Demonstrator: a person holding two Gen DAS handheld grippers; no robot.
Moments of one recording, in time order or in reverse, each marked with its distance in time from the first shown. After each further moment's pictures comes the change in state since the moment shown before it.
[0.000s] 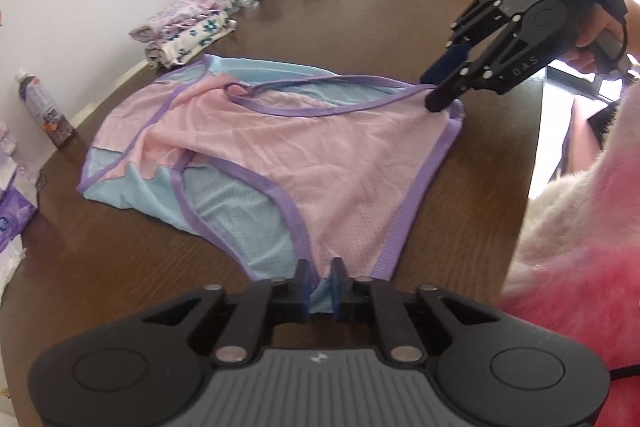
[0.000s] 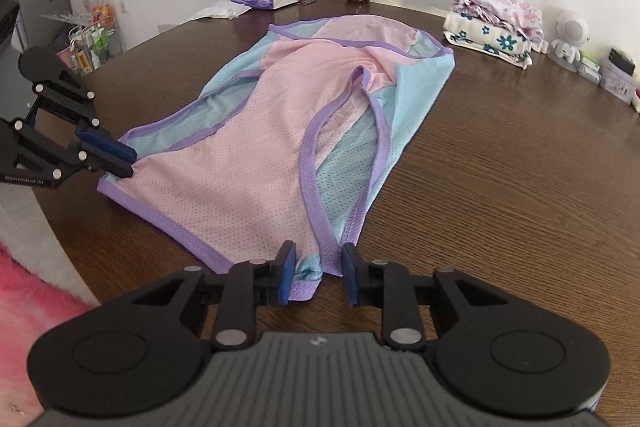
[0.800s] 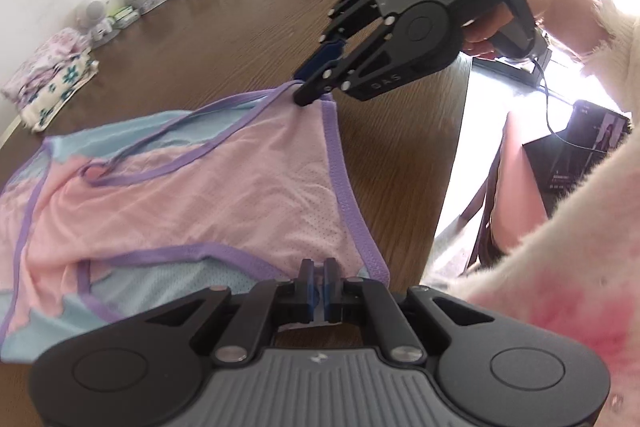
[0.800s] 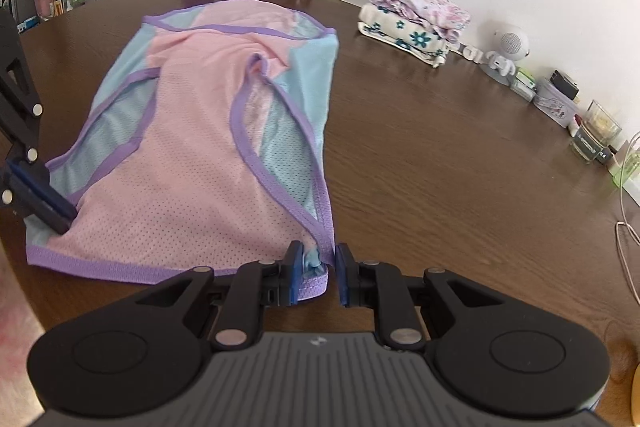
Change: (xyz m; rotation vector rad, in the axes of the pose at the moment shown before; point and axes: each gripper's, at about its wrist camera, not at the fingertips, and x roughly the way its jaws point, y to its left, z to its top) left arm 0.086 -0.109 0.153 0.077 0.062 -0.190; right arm -0.024 -0.144 -0.029 -0.144 0.030 -0.145
